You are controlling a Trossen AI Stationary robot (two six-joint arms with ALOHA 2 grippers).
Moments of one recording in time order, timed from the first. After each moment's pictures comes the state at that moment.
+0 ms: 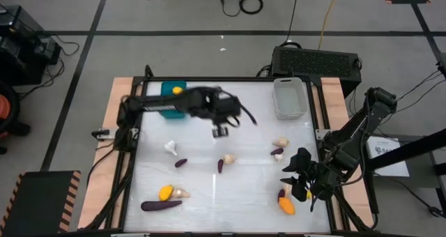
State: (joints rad) left arm 0.04 1.99 2.13 -1.33 -0.34 -0.01; right arm 0.89 1.16 0.88 -0.74 0.55 1.19
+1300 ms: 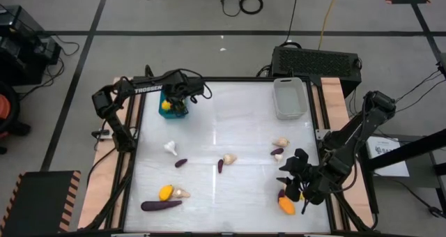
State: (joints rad) left arm 0.49 1.73 1.34 -1.37 -0.40 -0.12; right arm 0.87 1.26 0.88 -0.74 0.61 1.21
